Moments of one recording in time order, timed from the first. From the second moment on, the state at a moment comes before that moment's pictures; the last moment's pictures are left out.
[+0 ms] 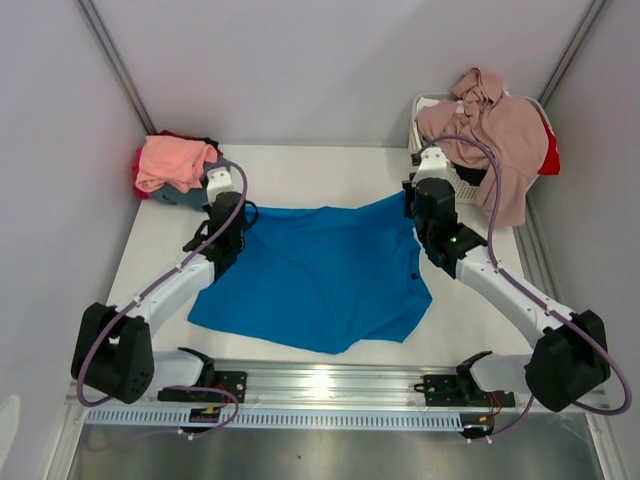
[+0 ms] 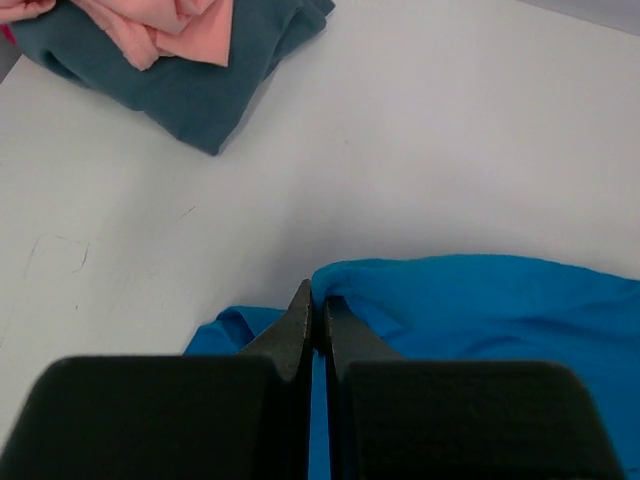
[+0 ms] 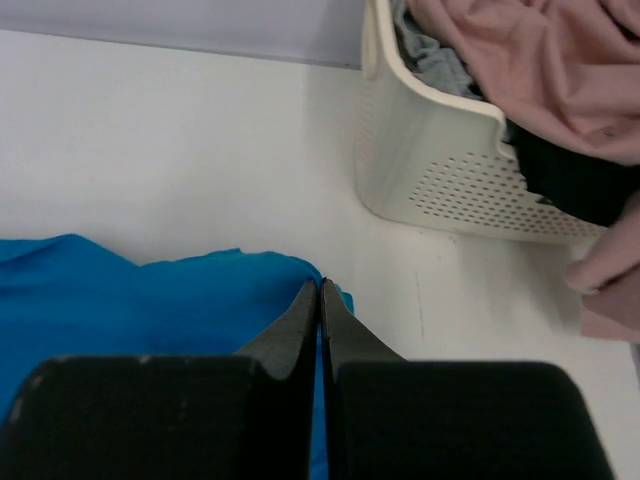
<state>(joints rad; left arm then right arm) -0.36 1.29 0.82 0.01 -0.58 -0.34 0.50 1.31 1.01 0.00 0.43 0.05</state>
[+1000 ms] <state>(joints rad) -0.17 1.21 0.65 0.03 -0.66 -0.56 0.54 1.07 0.74 -0.29 0.66 0.37</state>
